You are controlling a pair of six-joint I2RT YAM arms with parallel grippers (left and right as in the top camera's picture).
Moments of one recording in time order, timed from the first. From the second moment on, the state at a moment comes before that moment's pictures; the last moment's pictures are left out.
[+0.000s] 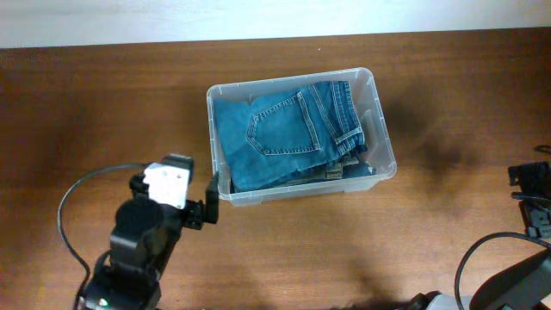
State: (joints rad) left arm -0.33 0.66 0.71 -0.44 -0.10 -0.02; right arm -0.78 1.55 1.27 -1.11 0.07 0.76
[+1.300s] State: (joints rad) left arm -0.04 0.02 0.07 0.18 0.07 0.14; right arm -0.78 1.55 1.27 -1.11 0.07 0.76
